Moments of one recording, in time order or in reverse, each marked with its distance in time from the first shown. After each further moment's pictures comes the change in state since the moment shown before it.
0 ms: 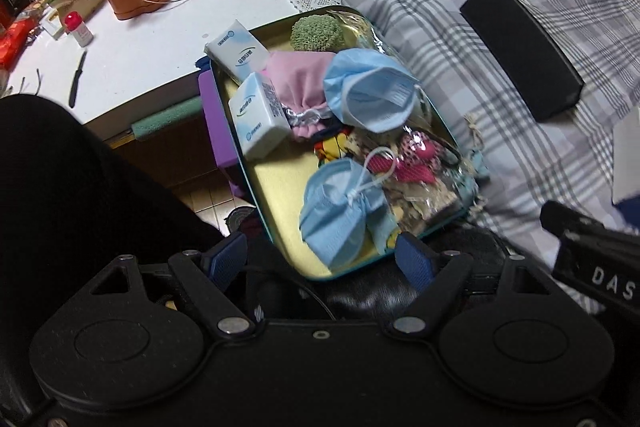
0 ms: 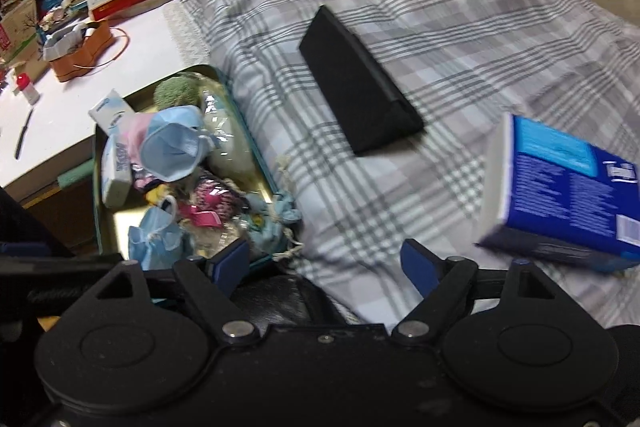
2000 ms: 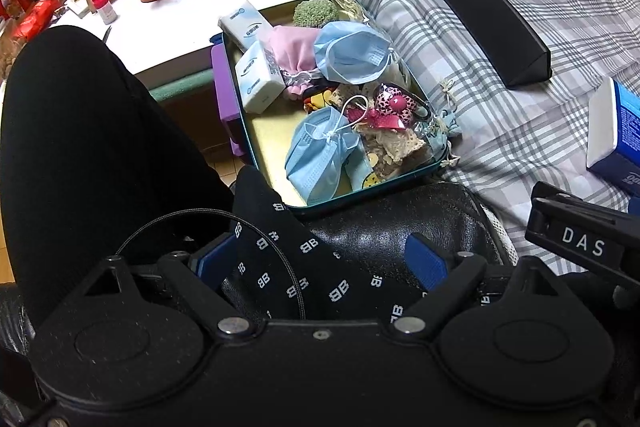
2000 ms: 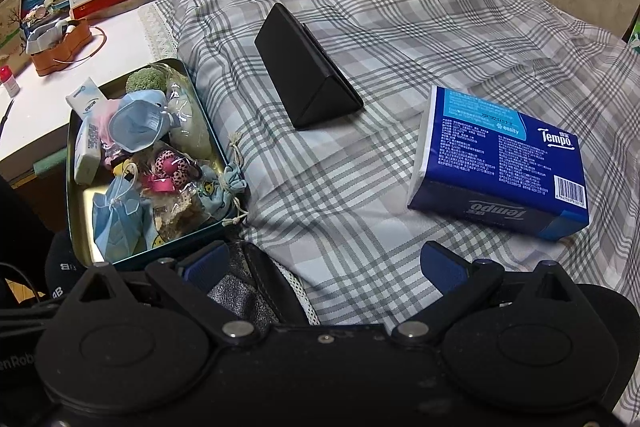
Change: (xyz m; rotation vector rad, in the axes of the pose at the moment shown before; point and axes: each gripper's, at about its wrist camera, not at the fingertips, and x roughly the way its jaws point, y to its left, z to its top) left arm -0.031 -0.022 -0.048 -0.056 -0.014 0.019; right arm -0.017 -0.026 -0.032 0.001 -0.018 -0.065
